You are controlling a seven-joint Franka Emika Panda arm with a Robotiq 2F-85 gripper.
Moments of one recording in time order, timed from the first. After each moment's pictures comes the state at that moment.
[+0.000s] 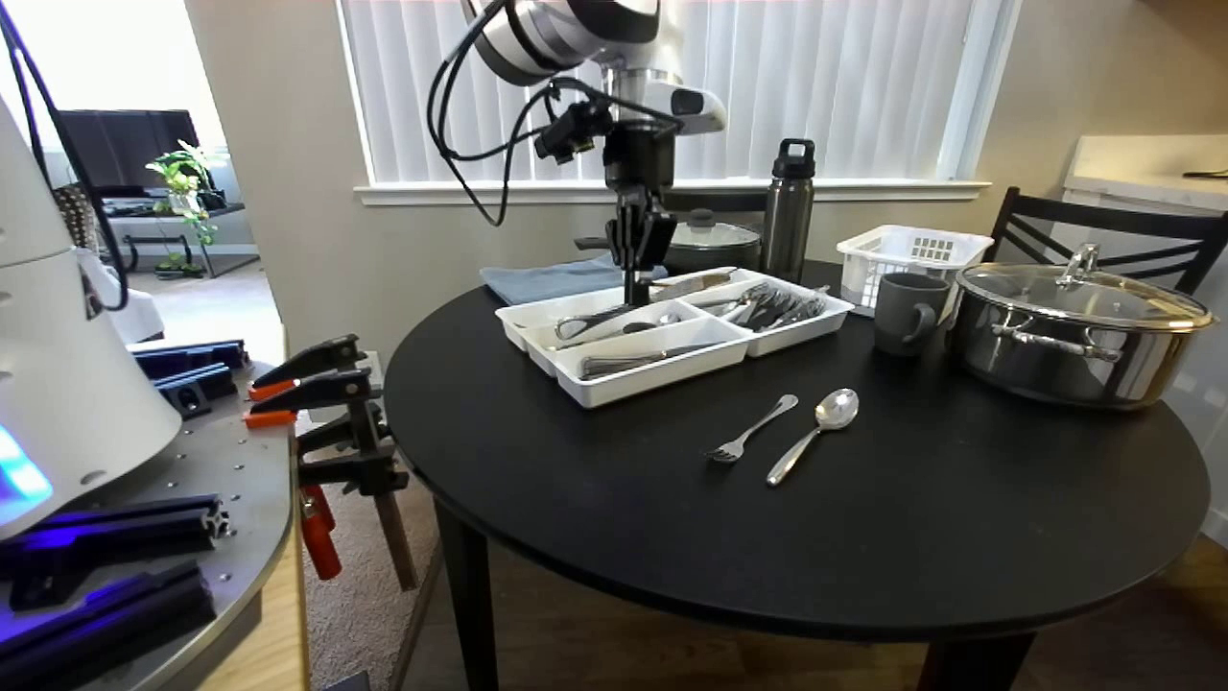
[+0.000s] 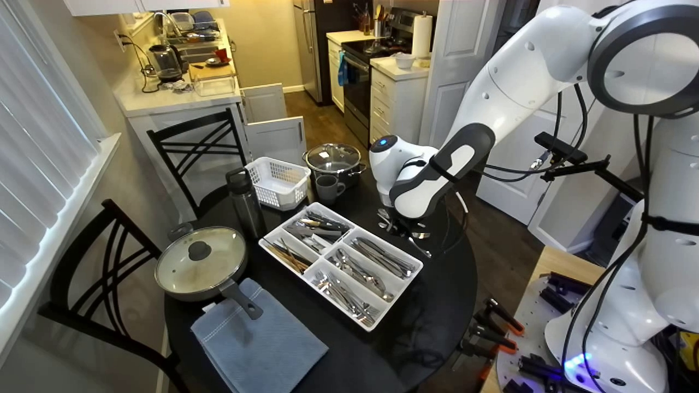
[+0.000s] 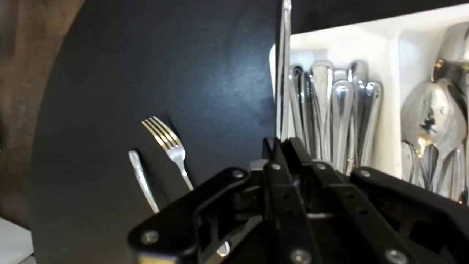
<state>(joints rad) 0.19 0.32 -0.14 -2.29 -0.27 2.43 0.43</state>
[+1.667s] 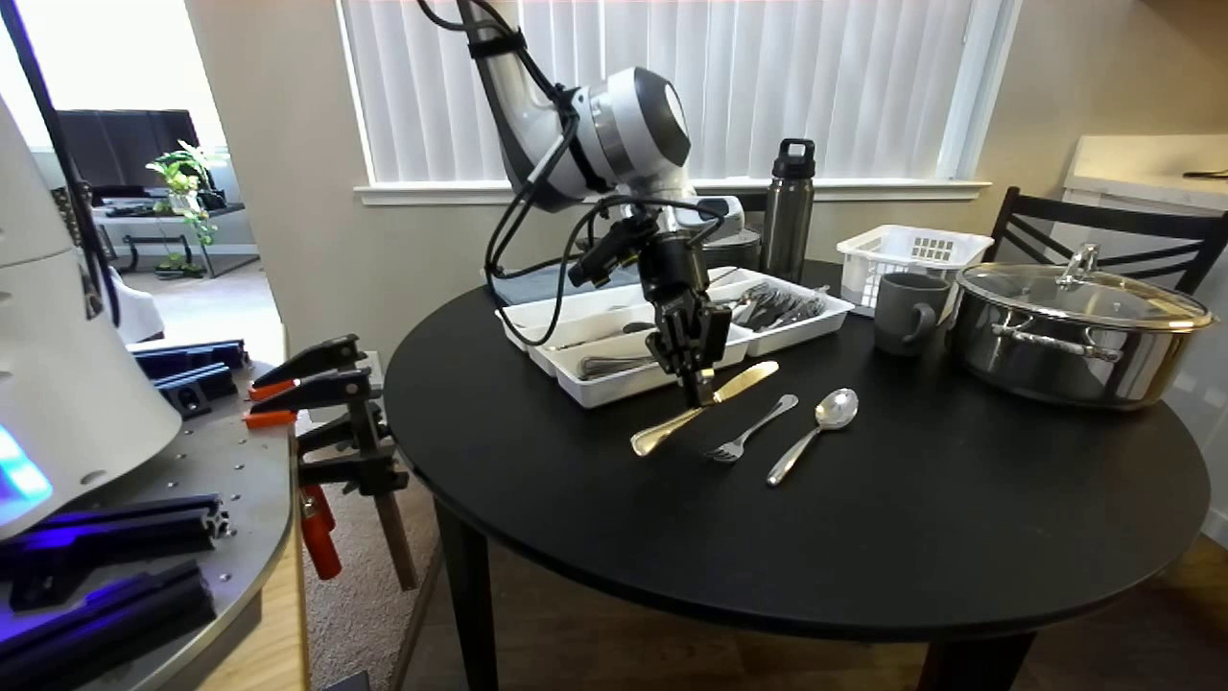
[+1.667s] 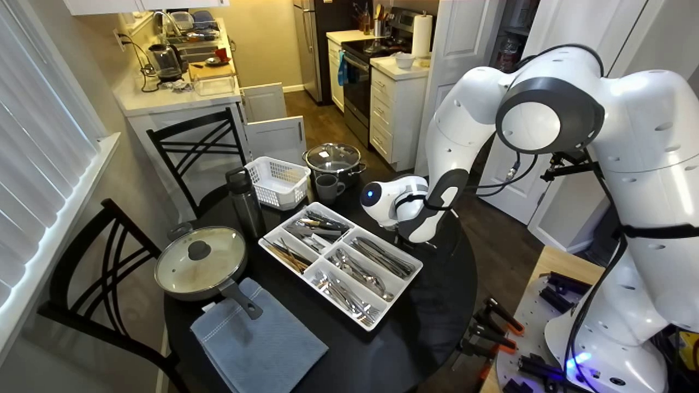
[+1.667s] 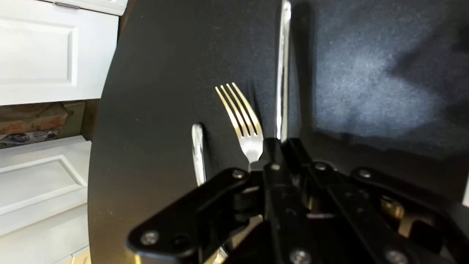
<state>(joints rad) 0.19 0.66 -0.20 -2.11 -0.79 2.44 0.74</state>
